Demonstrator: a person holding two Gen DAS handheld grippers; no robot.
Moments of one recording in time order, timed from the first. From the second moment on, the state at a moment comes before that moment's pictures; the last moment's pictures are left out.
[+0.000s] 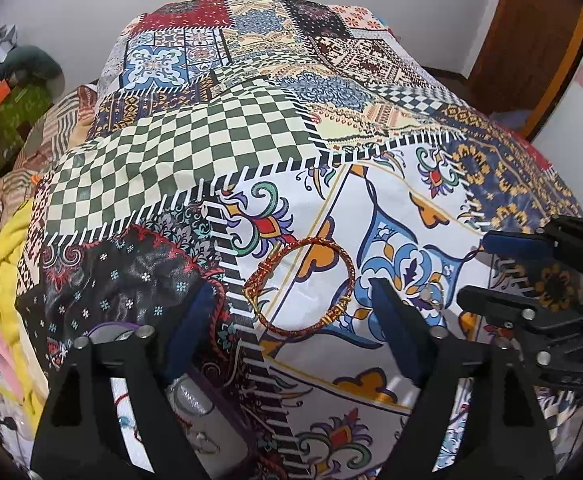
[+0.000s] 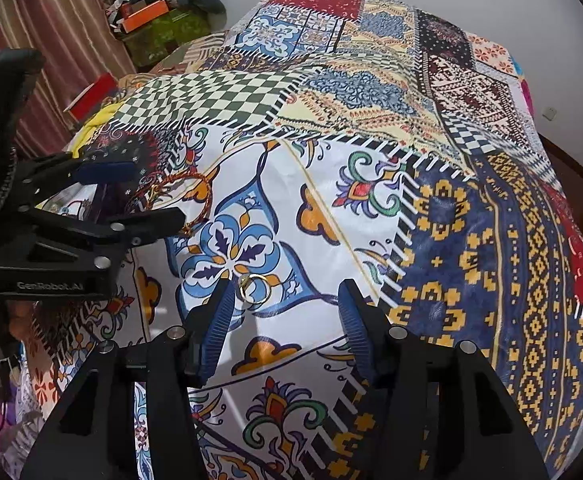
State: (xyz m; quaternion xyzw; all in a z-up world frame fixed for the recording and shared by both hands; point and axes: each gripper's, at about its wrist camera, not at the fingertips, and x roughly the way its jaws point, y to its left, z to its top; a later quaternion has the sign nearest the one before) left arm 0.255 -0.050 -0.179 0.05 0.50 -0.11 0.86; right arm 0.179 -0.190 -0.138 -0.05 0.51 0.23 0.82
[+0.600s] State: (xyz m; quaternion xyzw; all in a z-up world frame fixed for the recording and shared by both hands) left arm 0.261 -0.065 -0.205 0.11 0.50 -0.14 0.85; right arm 0.179 -0.160 -0.160 -0.13 0.52 0.24 0.81
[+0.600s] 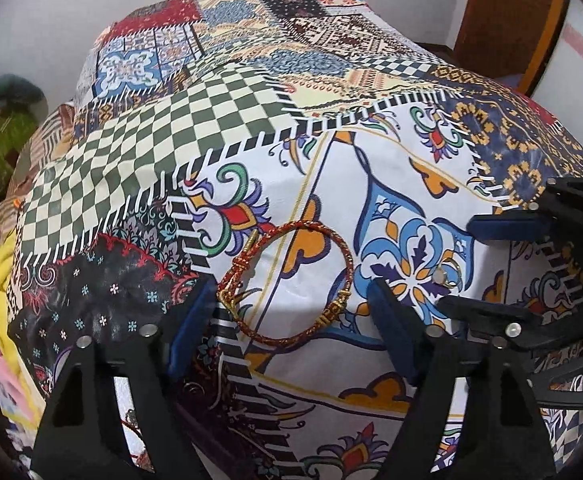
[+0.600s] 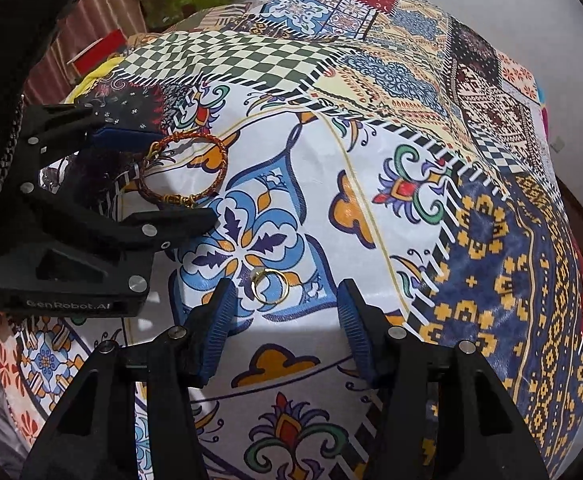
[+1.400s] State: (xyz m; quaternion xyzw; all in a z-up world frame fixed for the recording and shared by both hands) left arm 0.233 -0.058 -0.177 0.05 0.48 -0.15 0.86; right arm 0.168 -0.161 -0.140 -0.12 0.49 0.22 0.83
